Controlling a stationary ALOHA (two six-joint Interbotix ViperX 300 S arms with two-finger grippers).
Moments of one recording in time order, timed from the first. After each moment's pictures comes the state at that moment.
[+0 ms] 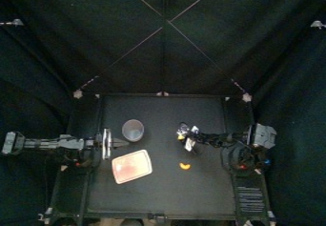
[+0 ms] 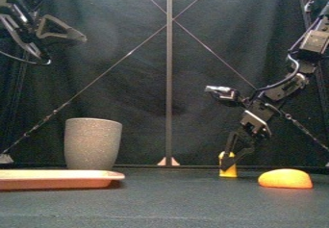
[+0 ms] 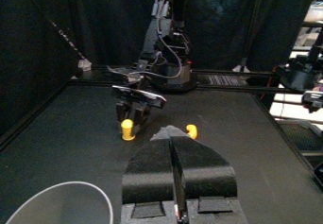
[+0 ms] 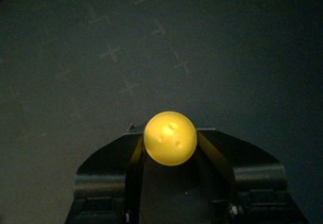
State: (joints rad) left arm 0.08 -0.95 1.27 -0.01 -0.30 0.00; right arm -0.35 0.03 0.97 0.10 -0.28 0.01
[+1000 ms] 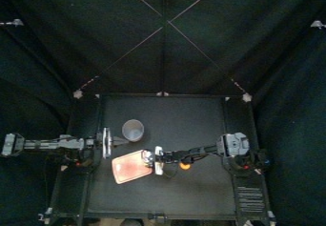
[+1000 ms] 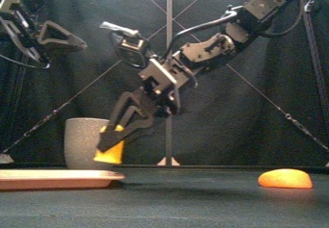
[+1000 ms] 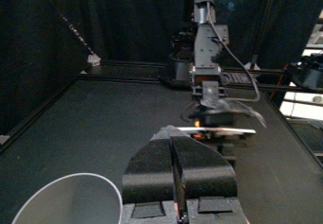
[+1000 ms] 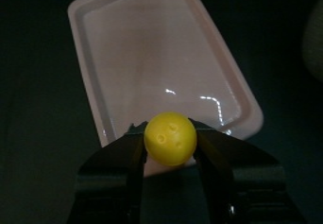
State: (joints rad) left arm 0.12 -0.95 1.29 -0.01 -0.30 0.00; right arm 0.05 0.40 0.28 0.05 -0.04 0.01
